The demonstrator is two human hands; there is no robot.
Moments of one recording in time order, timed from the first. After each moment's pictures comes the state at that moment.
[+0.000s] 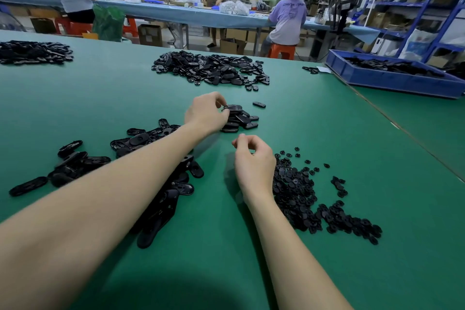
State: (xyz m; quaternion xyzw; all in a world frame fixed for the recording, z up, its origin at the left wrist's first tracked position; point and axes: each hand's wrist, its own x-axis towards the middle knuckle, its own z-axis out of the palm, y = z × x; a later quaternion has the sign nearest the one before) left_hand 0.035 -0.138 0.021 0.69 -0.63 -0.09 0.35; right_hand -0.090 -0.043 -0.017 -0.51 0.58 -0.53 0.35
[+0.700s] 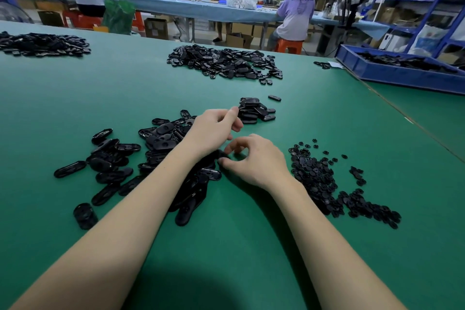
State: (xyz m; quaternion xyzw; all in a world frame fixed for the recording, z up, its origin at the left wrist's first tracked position) left_hand 0.062 -0.048 0.012 0.60 -0.61 -0.29 0.43; right_hand -0.079 -0.029 -0.005 -0.78 0.57 -0.20 0.16
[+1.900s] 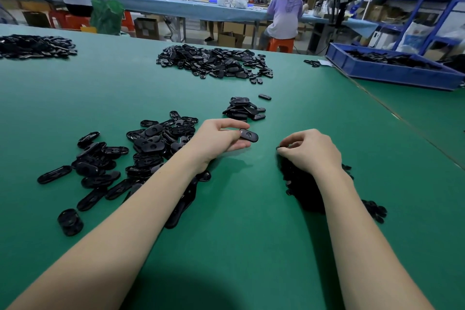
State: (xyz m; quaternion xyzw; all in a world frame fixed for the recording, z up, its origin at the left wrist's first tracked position) left_hand 0.029 -0.037 0.011 0.51 -0.45 -0.55 0.48; right_hand -0.177 -0.053 0.013 -0.63 0.73 -0.21 0.15
